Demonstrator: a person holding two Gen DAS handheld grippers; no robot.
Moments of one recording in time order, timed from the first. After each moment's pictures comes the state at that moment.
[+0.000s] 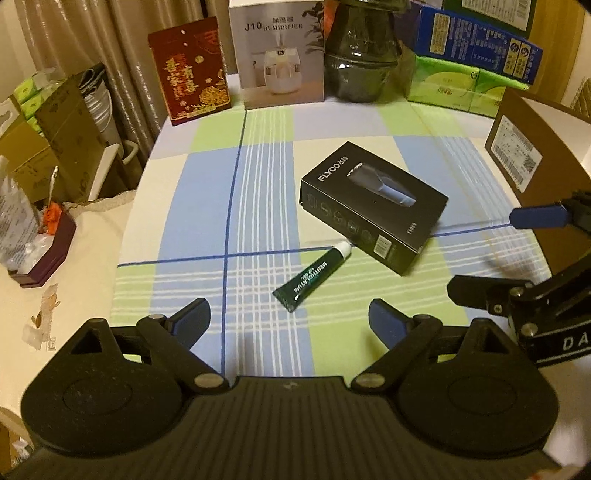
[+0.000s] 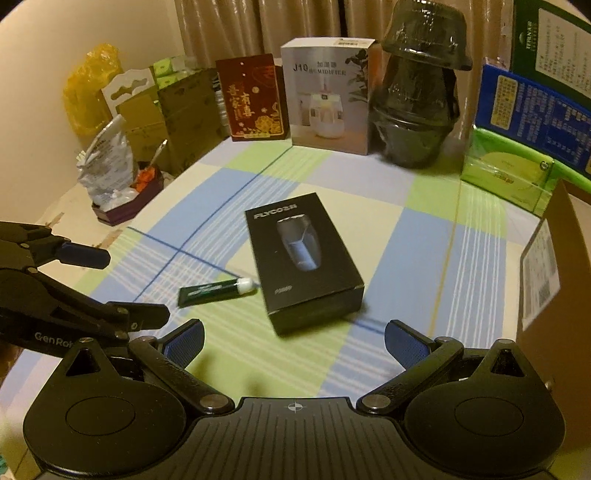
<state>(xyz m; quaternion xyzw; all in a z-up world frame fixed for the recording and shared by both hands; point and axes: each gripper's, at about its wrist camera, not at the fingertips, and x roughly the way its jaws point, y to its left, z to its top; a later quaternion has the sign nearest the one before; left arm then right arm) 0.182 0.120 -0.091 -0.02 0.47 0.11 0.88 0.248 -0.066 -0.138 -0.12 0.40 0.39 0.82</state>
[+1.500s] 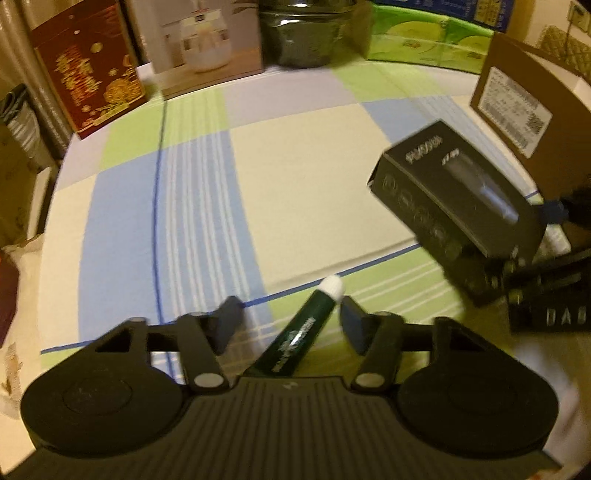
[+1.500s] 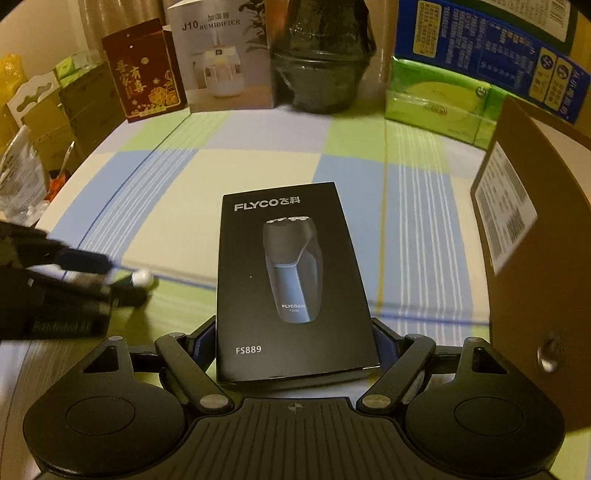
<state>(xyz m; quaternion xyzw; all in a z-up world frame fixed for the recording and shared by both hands) 0.262 0.130 -0.152 0.02 0.50 0.00 0.87 0.284 -0.071 -0.179 -0.10 0.45 0.25 0.85</state>
